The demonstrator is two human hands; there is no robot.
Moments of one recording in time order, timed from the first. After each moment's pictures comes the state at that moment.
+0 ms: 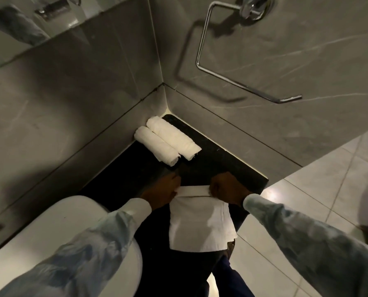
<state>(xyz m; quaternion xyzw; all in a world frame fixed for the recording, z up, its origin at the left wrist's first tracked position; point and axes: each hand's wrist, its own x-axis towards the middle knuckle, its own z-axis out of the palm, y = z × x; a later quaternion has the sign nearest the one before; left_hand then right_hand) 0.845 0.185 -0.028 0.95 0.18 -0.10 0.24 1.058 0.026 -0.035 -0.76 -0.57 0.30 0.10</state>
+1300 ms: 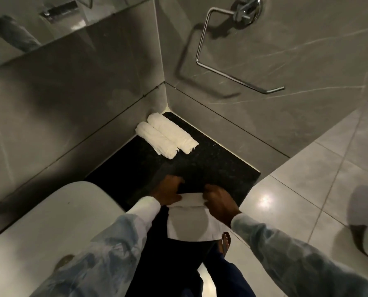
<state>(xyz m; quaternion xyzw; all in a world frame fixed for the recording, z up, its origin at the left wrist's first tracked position) 0.840 0.136 -0.008 0.88 0.31 -0.16 0.31 0.979 -0.034 -0.030 -0.79 -0.59 0.17 0.08</state>
